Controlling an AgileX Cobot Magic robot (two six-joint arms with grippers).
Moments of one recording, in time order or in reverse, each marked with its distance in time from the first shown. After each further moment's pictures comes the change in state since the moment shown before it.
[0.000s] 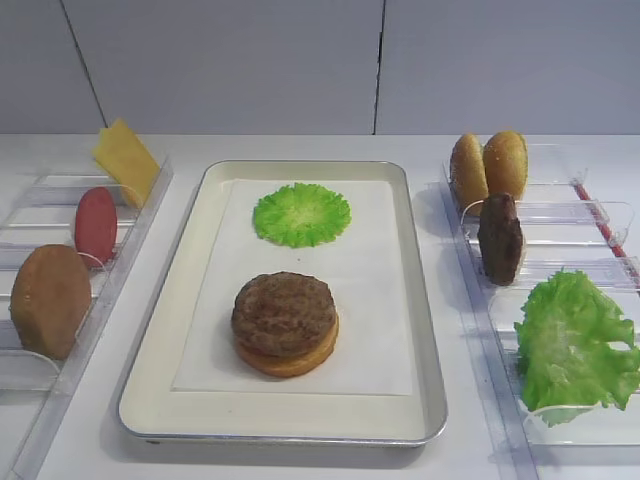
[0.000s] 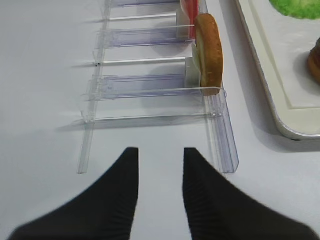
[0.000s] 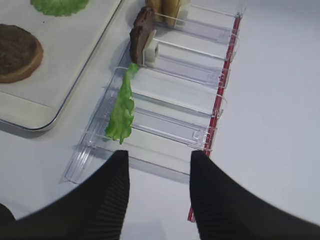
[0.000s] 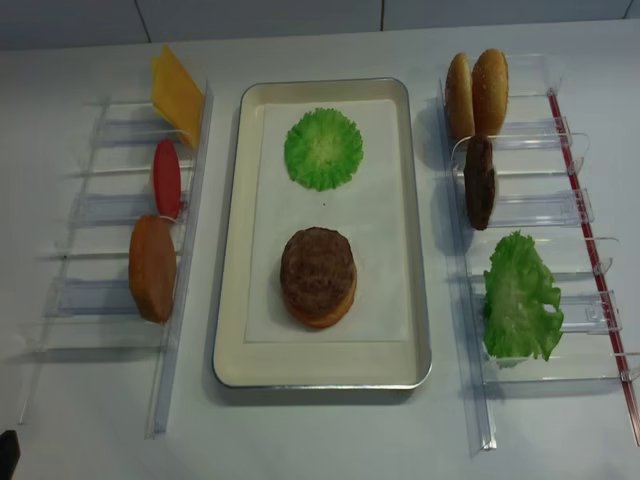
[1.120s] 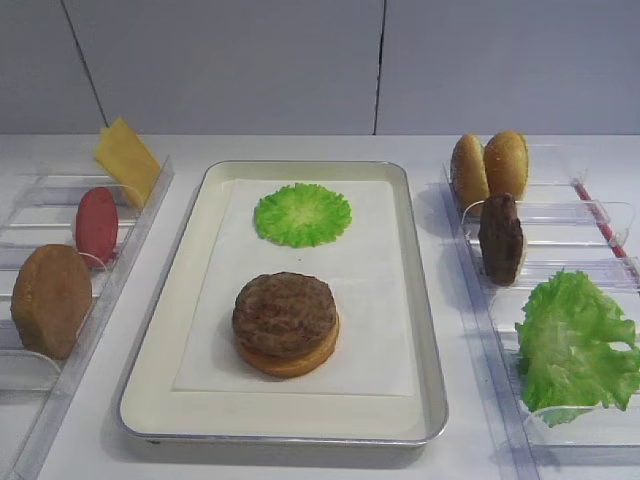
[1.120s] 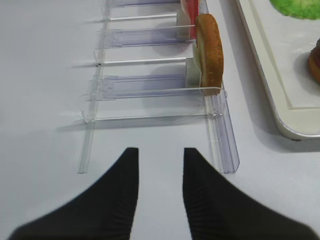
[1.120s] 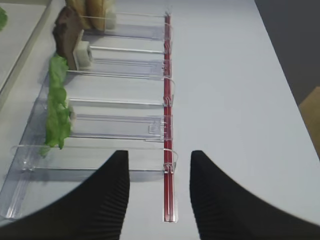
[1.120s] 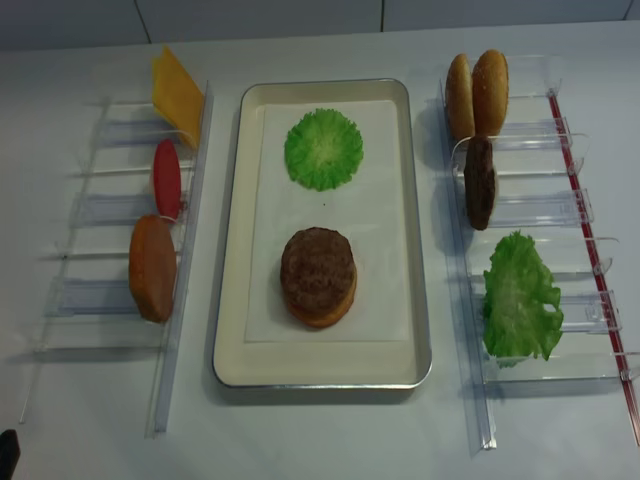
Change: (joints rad) left arm 0.000 0.000 0.000 0.000 0.000 0.000; right arm -0.378 -0.361 0.314 0.066 -0.136 -0.099
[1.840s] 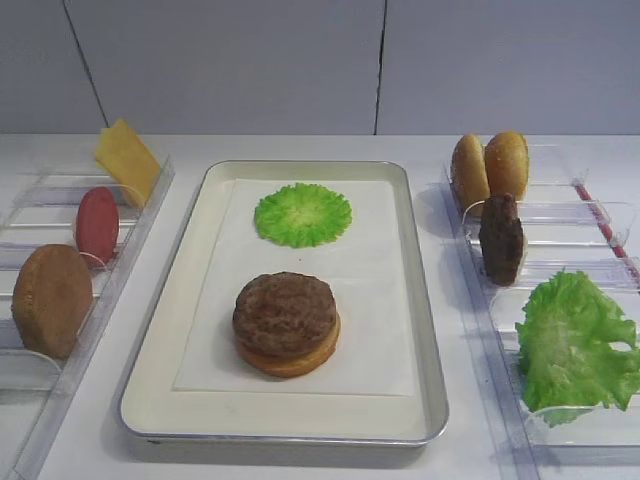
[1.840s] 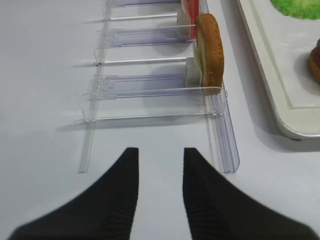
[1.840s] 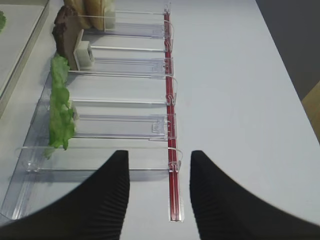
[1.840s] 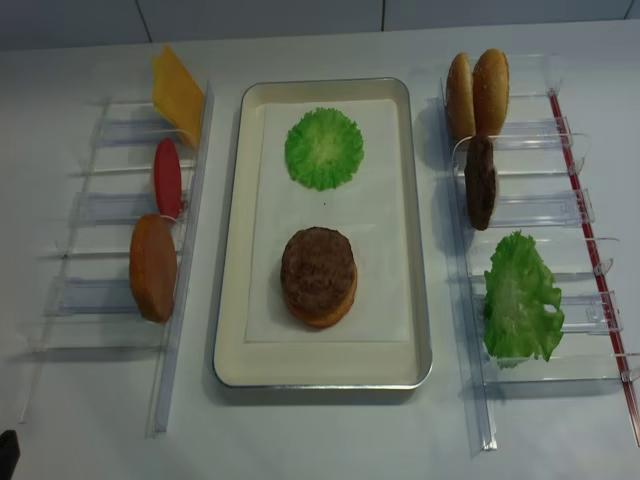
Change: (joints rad) left arm 0.000 0.000 0.000 0.000 0.000 0.000; right arm -0.073 0.000 0.012 0.054 0.003 -0.031
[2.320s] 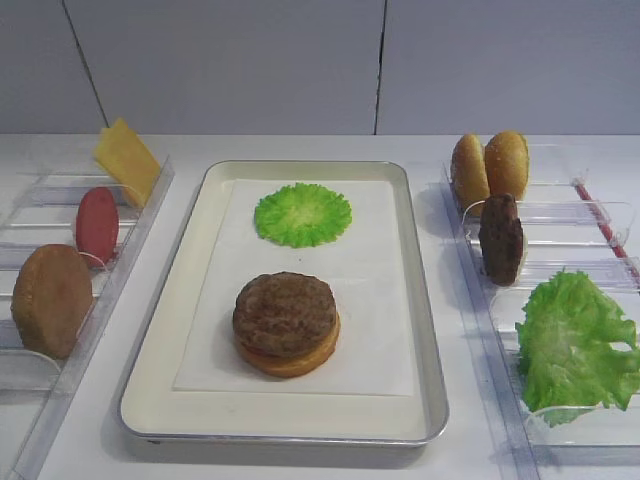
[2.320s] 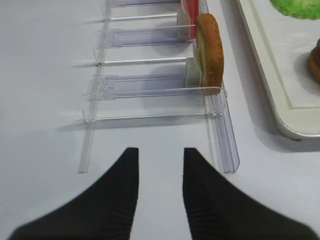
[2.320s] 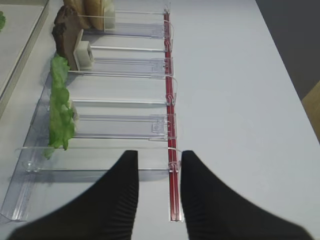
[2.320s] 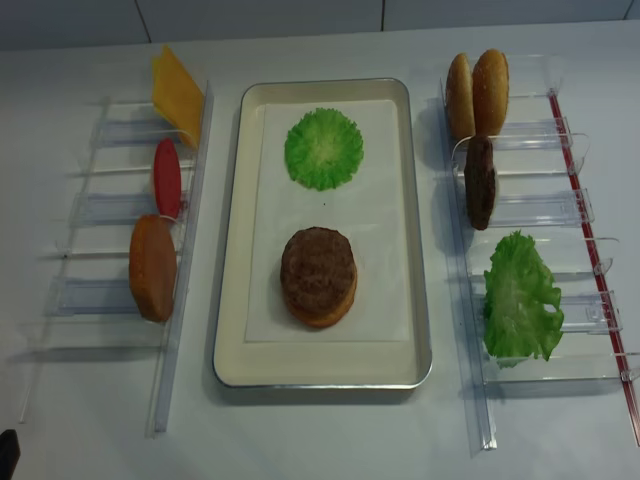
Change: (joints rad) left arm 0.000 0.000 0.000 0.000 0.000 0.000; right arm 0.000 0.000 0.000 0.000 0.000 0.000
